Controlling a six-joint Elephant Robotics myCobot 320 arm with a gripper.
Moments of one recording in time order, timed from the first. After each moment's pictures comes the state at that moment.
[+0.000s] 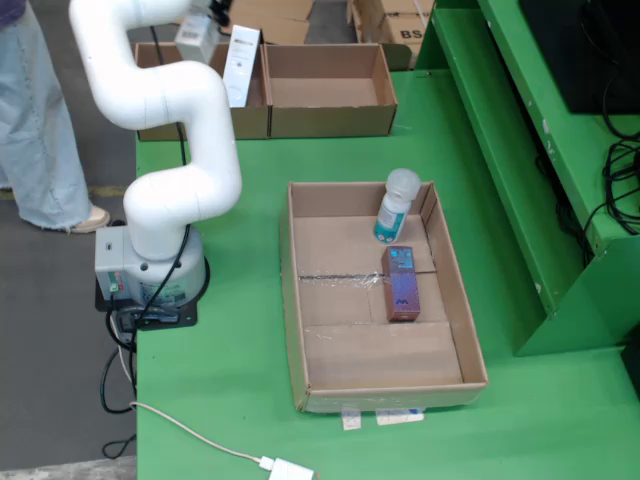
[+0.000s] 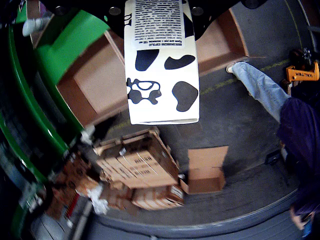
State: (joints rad) arm 1.79 -0.49 -0.55 -0.14 1.09 0.63
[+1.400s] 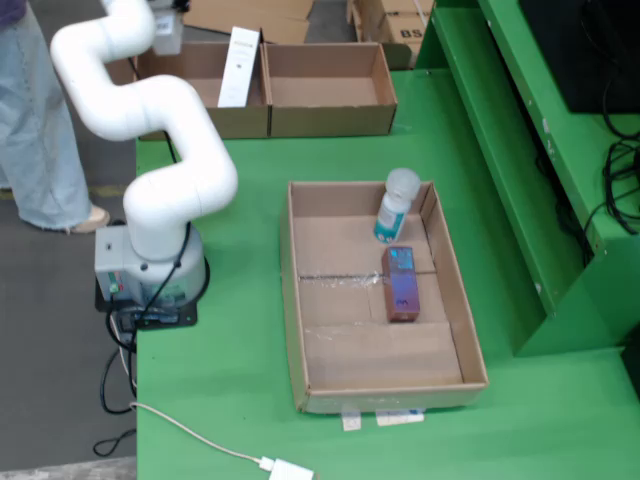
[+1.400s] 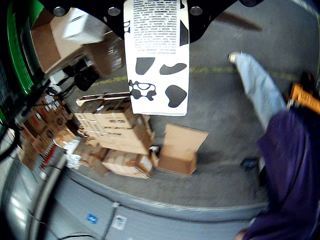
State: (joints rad) arm 1.95 -1.30 -0.03 0.30 0.97 0.31
